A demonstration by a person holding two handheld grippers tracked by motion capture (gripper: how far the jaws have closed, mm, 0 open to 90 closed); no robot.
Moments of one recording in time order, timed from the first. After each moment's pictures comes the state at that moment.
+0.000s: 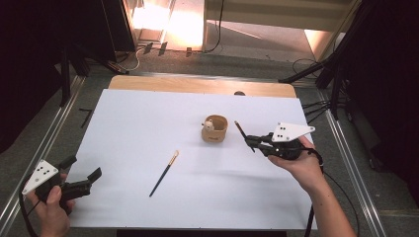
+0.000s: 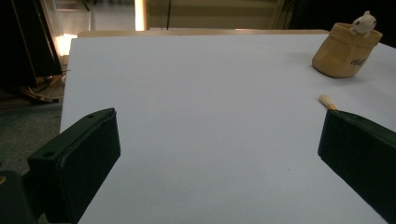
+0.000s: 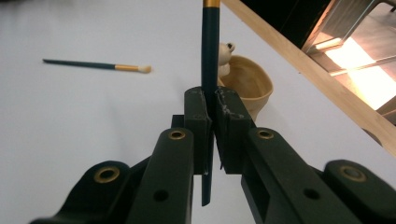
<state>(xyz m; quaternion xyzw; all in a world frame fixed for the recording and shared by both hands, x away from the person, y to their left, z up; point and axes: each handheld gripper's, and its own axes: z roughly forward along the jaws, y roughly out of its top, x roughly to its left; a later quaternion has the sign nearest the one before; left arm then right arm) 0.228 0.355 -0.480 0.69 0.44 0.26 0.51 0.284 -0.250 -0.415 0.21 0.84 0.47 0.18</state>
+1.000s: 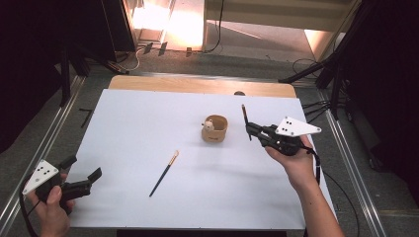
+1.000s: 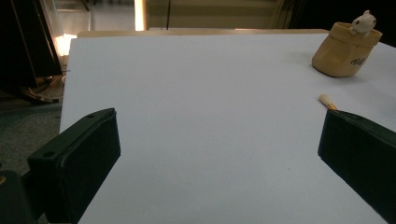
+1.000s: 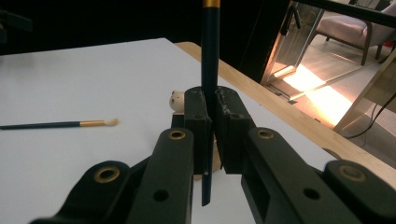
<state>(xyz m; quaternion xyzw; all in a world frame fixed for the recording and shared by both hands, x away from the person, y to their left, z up) 0.228 0.355 -0.480 0.69 0.44 0.26 0.51 0.288 -0.246 -0.411 0.27 0.77 0.53 0.24</state>
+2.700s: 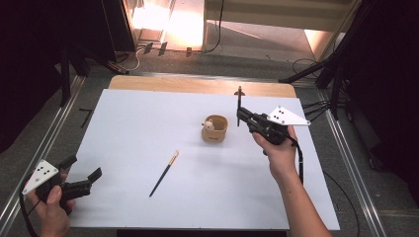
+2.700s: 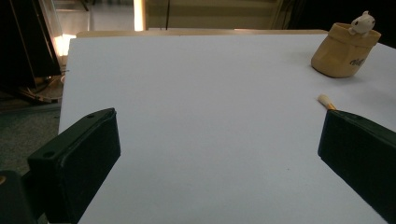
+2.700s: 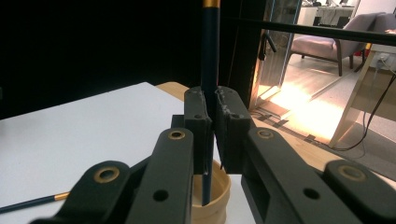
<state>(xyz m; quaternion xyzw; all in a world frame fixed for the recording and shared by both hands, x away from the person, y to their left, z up) 0.229 0.355 -0.481 0.69 0.44 0.26 0.51 0.316 -0.218 -0.412 0.32 0.69 0.59 0.26</state>
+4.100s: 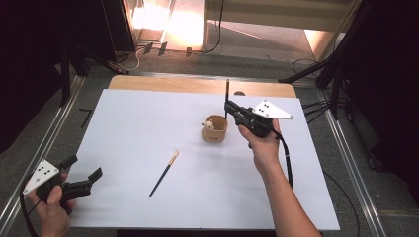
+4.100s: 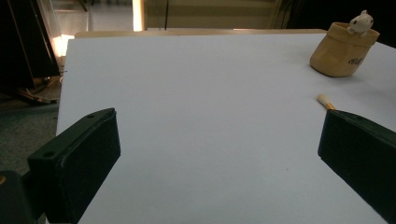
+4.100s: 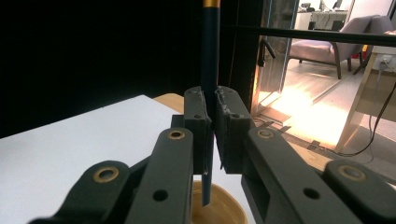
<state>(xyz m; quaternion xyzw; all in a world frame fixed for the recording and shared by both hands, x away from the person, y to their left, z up) 0.229 0.354 -0.480 0.69 0.44 0.26 0.51 0.341 -0.187 -0.420 0.33 0.67 0.61 0.25</state>
